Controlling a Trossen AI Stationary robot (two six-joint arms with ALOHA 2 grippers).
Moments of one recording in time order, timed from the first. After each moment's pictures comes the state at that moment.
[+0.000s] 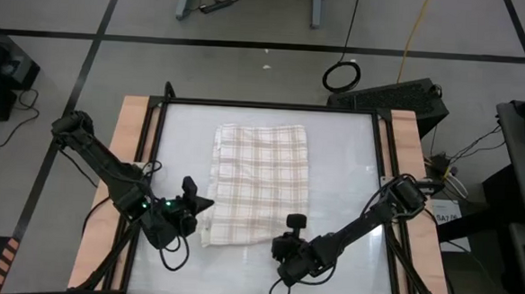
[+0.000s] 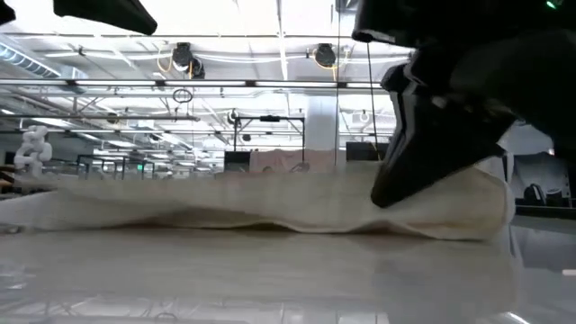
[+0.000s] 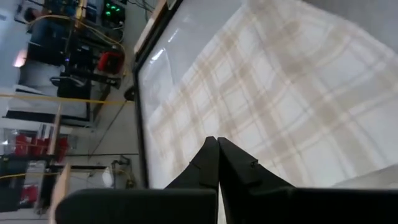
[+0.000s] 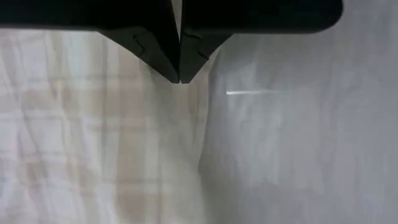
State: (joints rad) left arm -0.74 1.24 0.89 -0.58 -0.87 0.27; right arm 0.61 2.04 1.35 -0.59 0.60 0.54
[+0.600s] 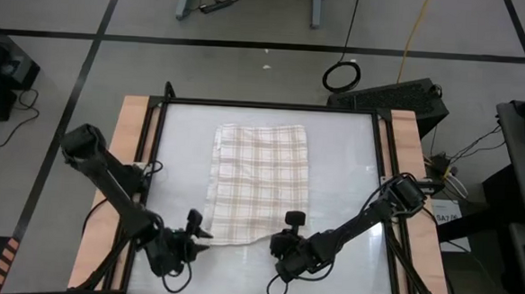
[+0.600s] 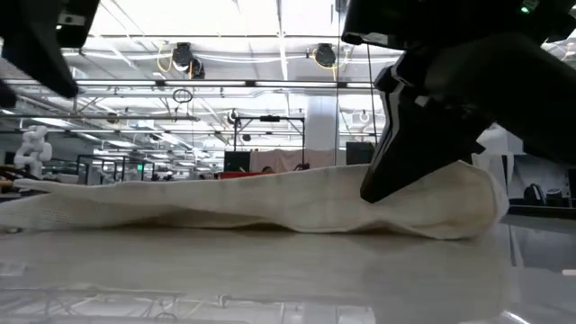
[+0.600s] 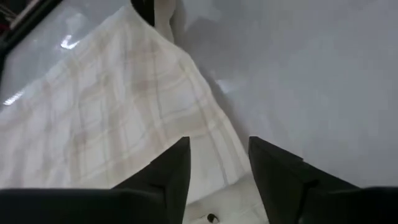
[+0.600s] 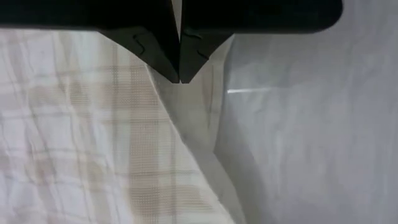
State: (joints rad) left arm -0.88 1.50 0.80 -0.30 -0.64 -0.15; right arm 0.59 2.04 1.35 -0.58 0.60 0.53
